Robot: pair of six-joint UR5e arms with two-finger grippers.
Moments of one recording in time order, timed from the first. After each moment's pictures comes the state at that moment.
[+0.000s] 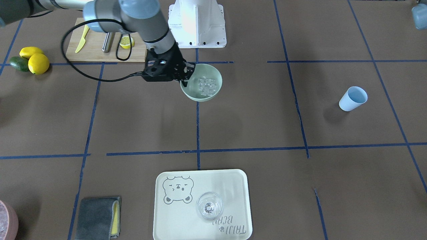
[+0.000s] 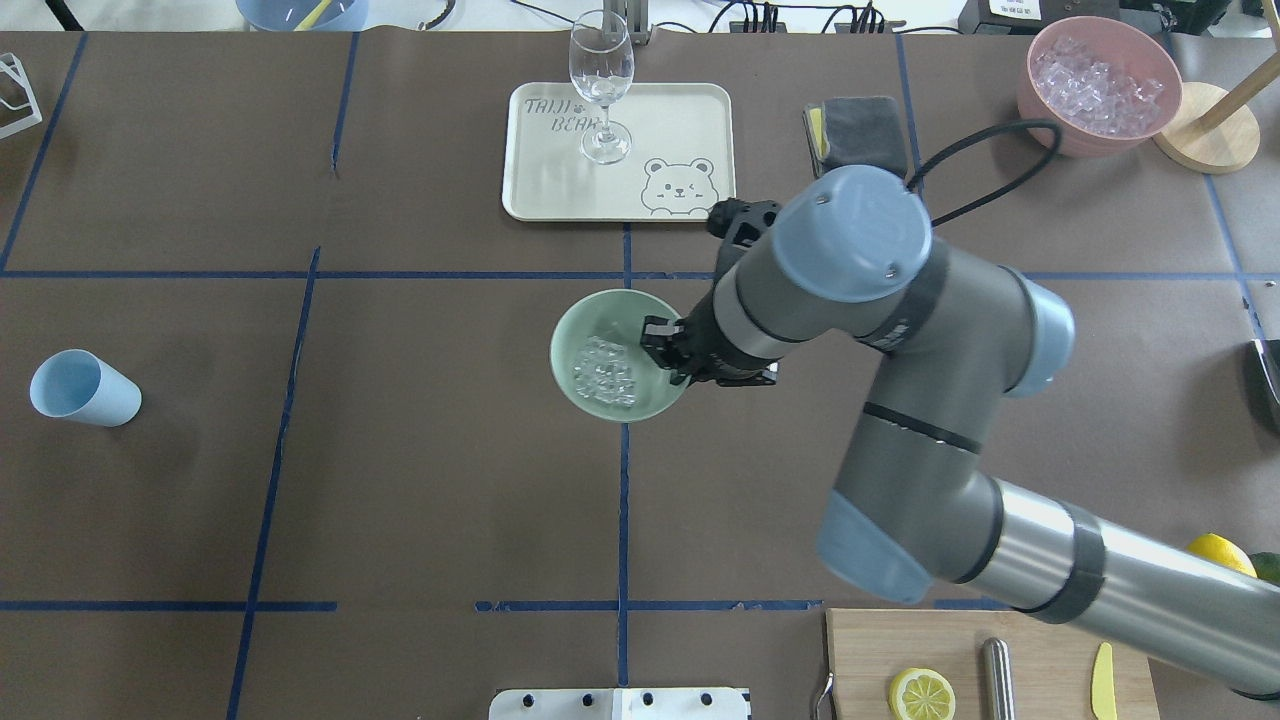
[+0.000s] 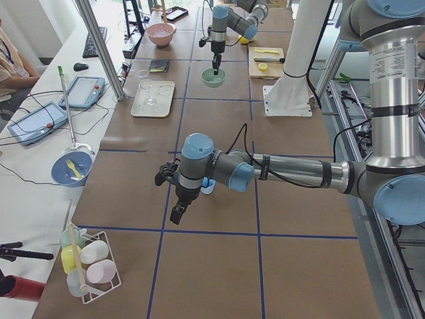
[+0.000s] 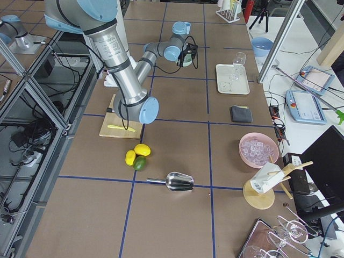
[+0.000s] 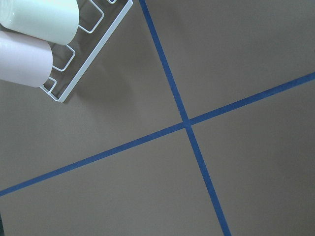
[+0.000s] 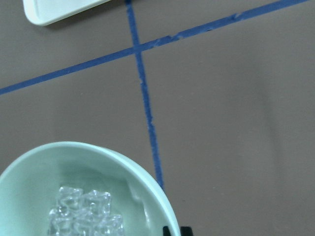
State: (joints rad) left arm -1.42 -1.42 -1.80 -1.87 -2.08 0.01; right arm 0.59 -1.04 1.88 -1.44 2.00 1.47
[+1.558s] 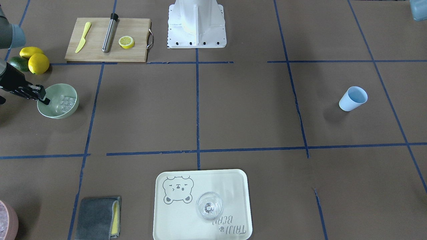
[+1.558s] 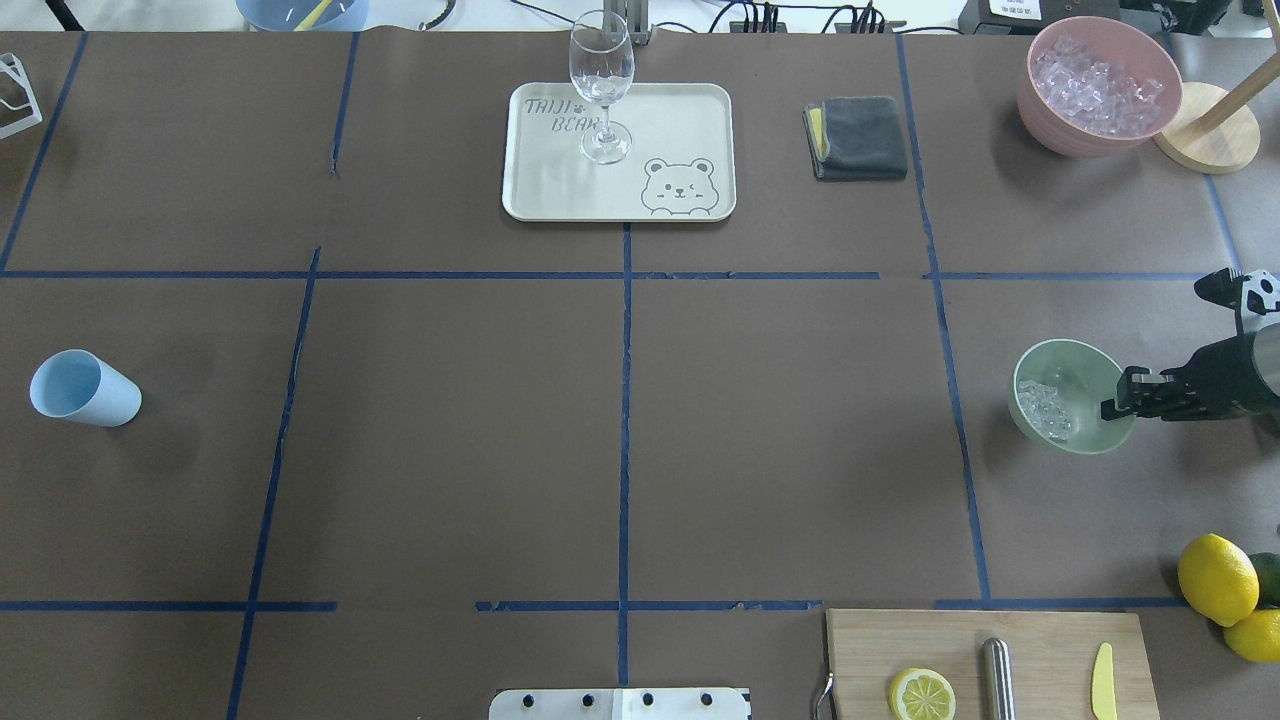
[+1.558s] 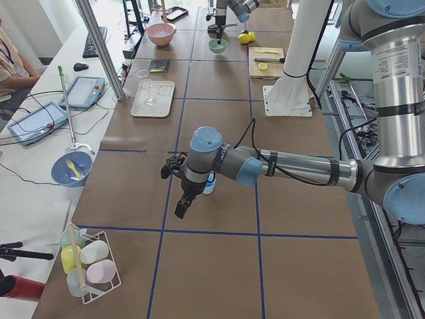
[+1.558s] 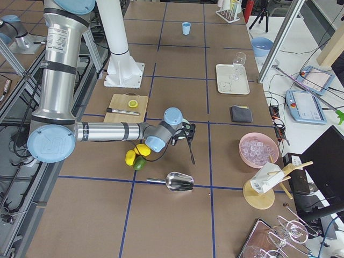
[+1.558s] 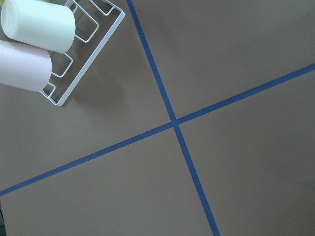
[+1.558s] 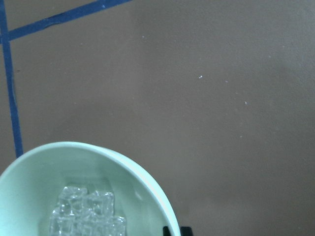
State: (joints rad) left arm -1.42 -1.38 -1.86 -1.87 -2.08 0.01; right arm 0.94 -1.74 1.63 -0.66 2.27 1.16
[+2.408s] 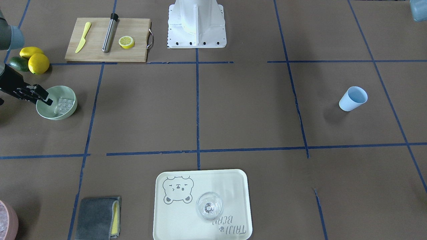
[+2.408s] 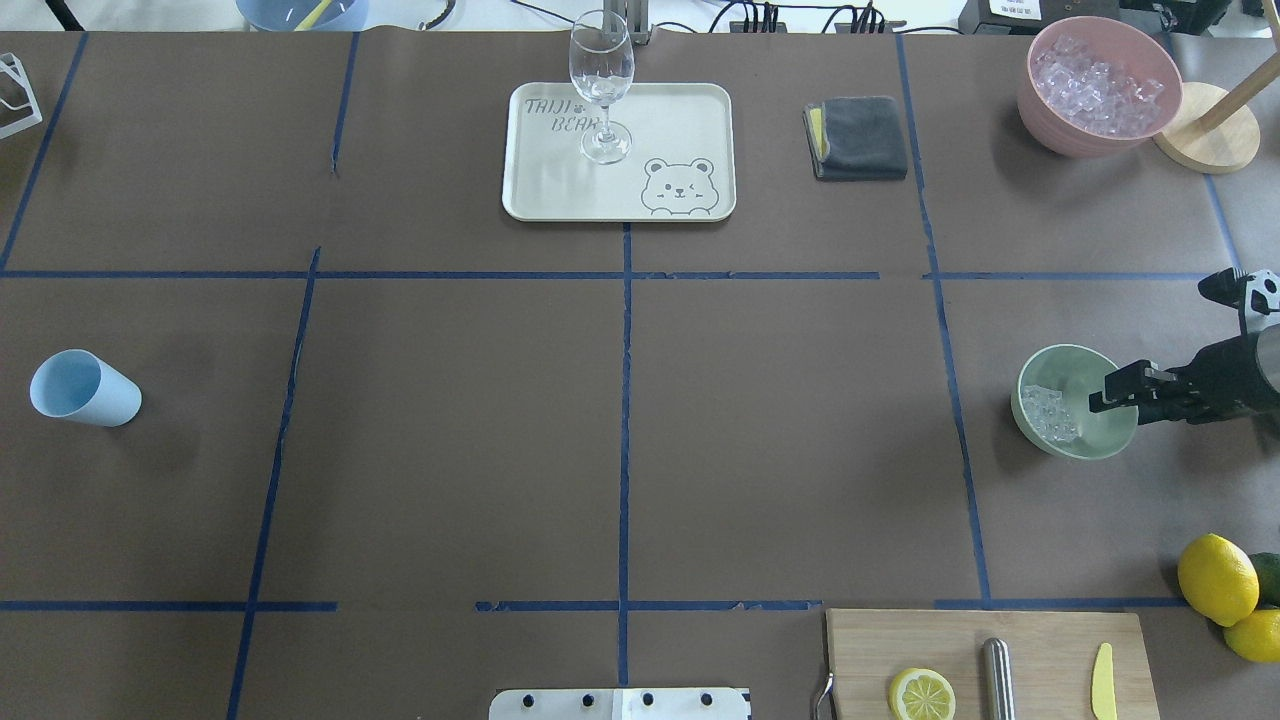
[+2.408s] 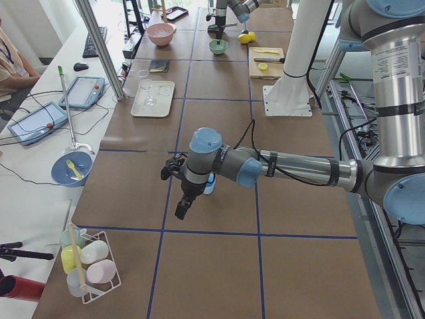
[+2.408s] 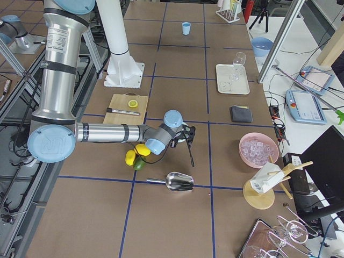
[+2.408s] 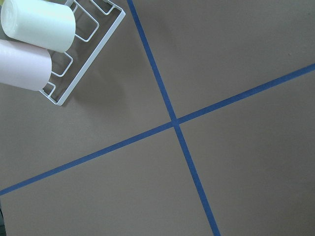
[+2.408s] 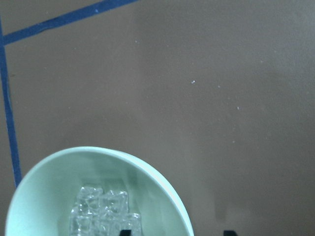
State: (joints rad) left arm -1.42 -1.38 -1.85 -1.87 -2.08 0.01; right arm 0.97 -1.74 1.63 -0.65 2.28 1.15
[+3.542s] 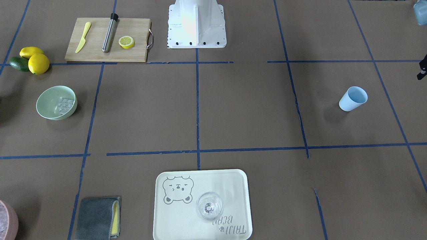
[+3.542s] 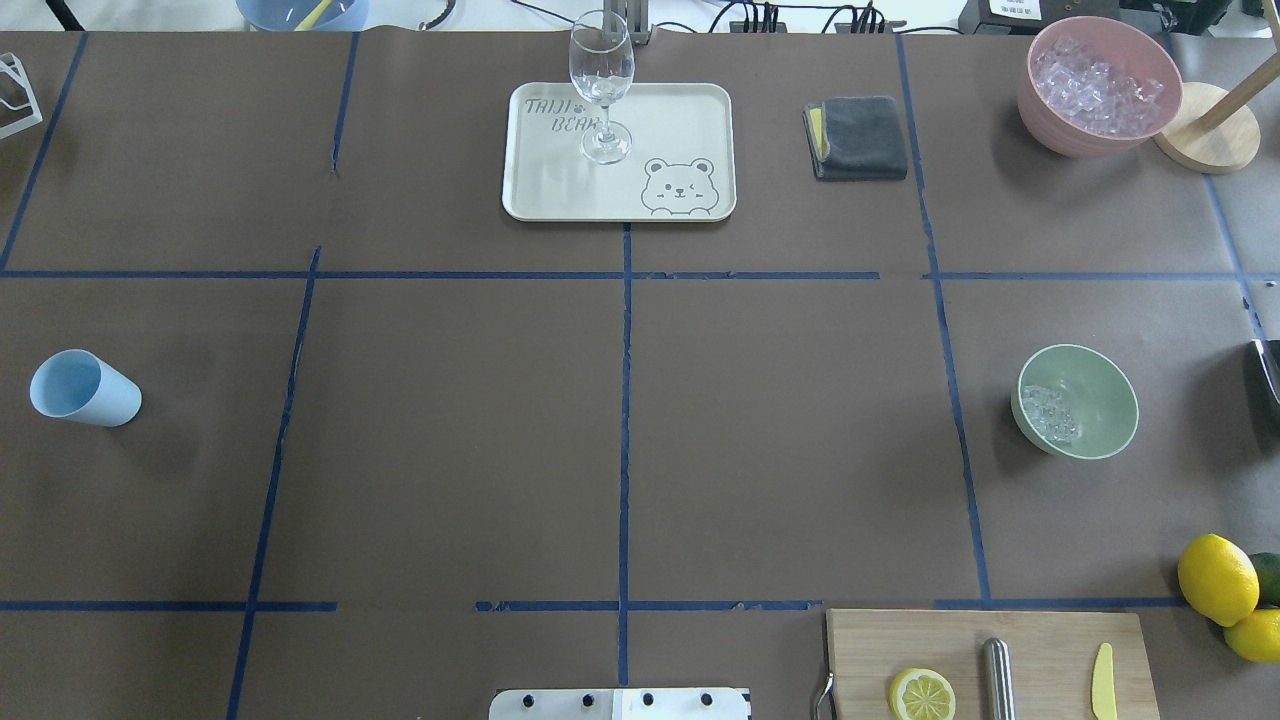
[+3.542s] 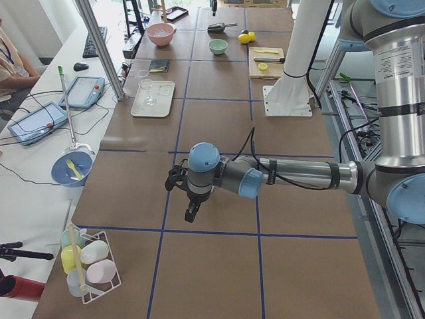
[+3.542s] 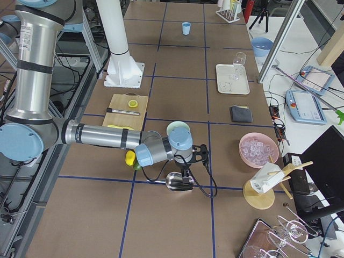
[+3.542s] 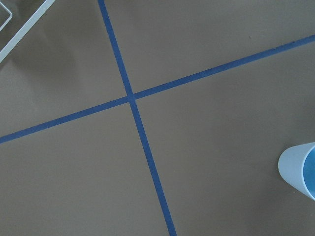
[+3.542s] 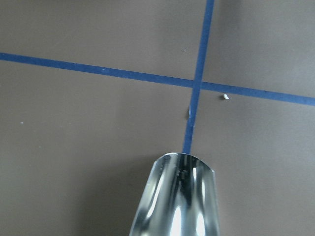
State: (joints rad) left arm -1.47 -1.38 -1.78 -1.85 -2.32 0.02; right arm 1.46 -1.72 1.63 -1.26 2.33 0.08
